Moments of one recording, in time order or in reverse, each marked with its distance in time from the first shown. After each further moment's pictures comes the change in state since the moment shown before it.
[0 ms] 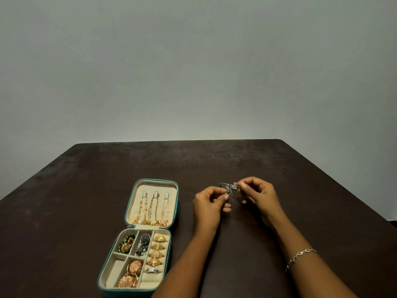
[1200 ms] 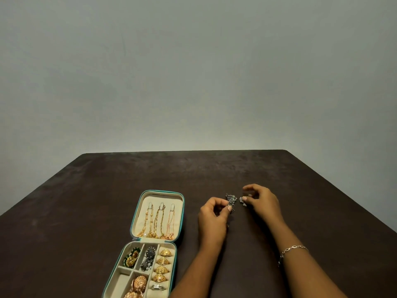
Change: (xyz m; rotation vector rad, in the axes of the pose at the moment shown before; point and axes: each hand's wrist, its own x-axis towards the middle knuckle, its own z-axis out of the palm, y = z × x) left_hand 0.004 -0.012 -0.003 0.151 0.095 0.044; right_hand 0.038 0.014 -0.001 -0.767 0.138 0.053
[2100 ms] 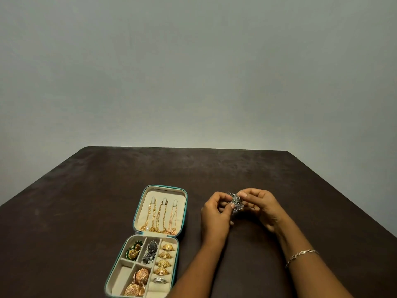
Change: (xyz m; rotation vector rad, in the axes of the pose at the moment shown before) left_hand 0.000 0.003 0.000 -0.021 -0.055 0.038; right_hand -0.024 -0.015 -0.011 0.921 -0.440 0.096
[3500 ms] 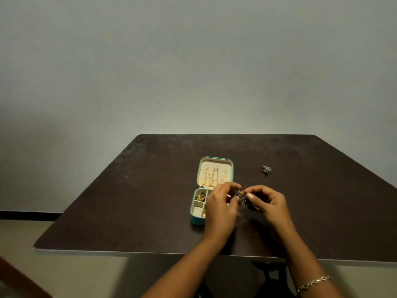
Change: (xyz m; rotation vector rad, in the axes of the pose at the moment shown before) left_hand -0.125 0.070 -0.122 0.356 0.027 0.233; right_hand -0.143 0.014 0.135 -0.202 0.145 -0.257
